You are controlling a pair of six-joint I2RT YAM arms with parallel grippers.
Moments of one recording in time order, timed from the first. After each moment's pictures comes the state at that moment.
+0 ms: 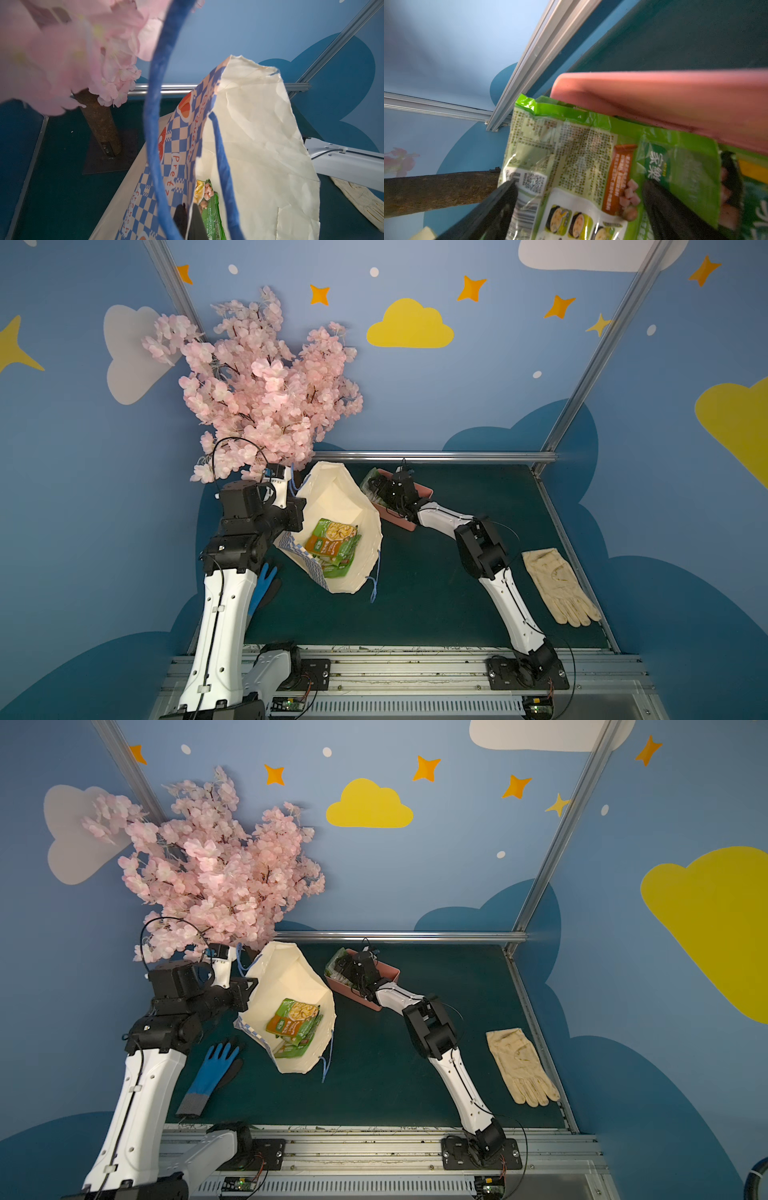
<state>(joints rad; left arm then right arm) 0.11 1.02 1.20 -0.69 0.42 0.00 0.67 2.55 2.00 0.15 -0.05 1.03</state>
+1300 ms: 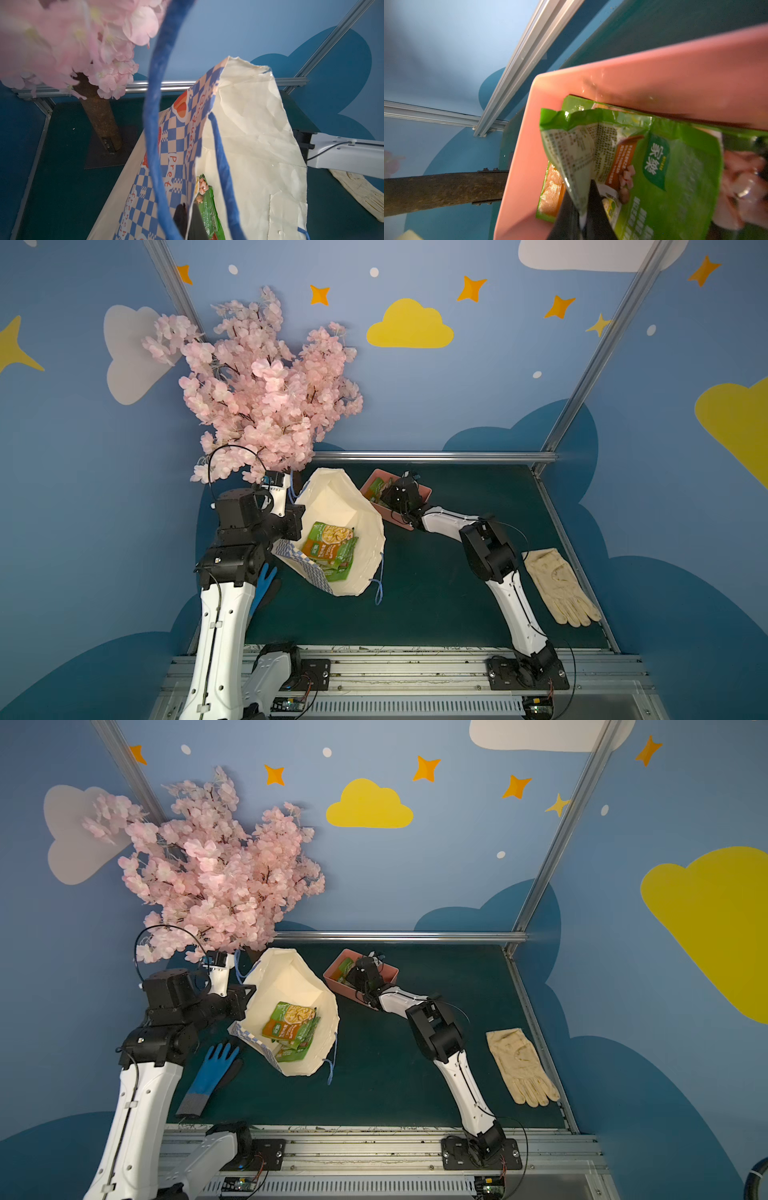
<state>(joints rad) 0.12 0.96 1.17 -0.73 0.42 0.04 0.65 2.40 1.73 0.24 0.05 1.03</state>
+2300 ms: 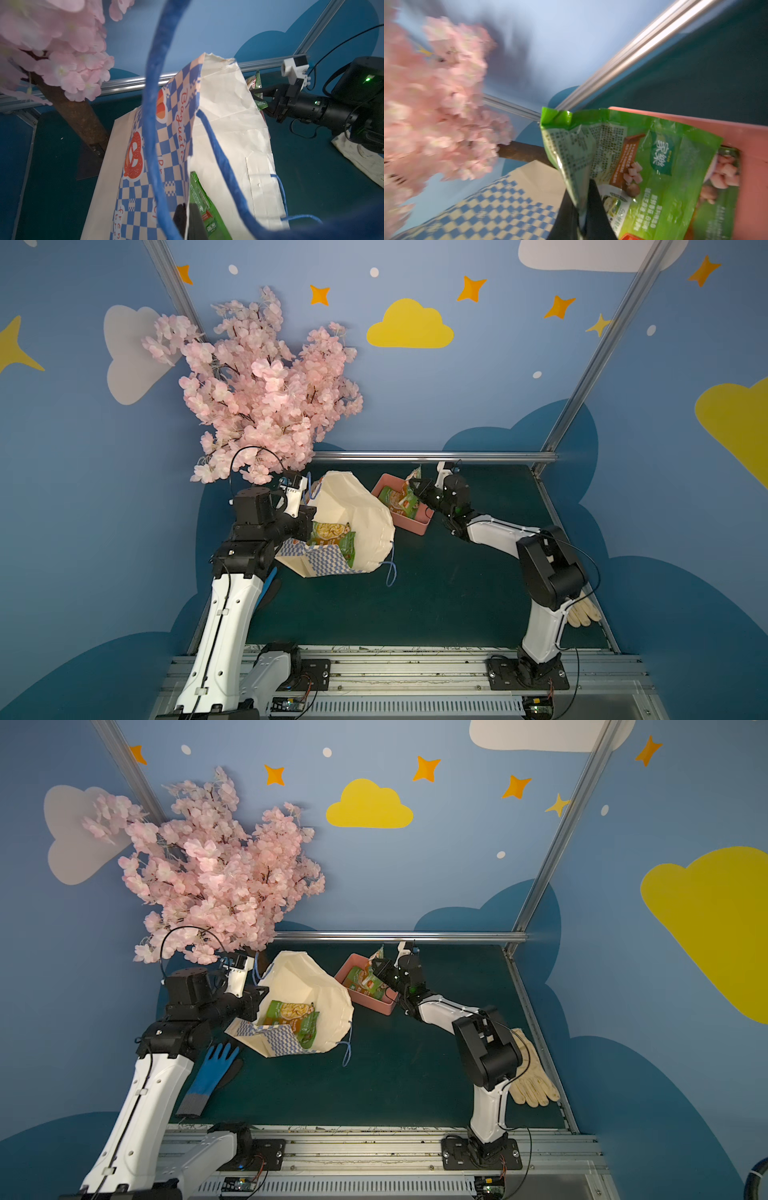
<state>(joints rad) 0.03 1.00 1.11 -0.65 0.42 0.10 0.55 1.82 1.21 0.48 -0.19 0.96</state>
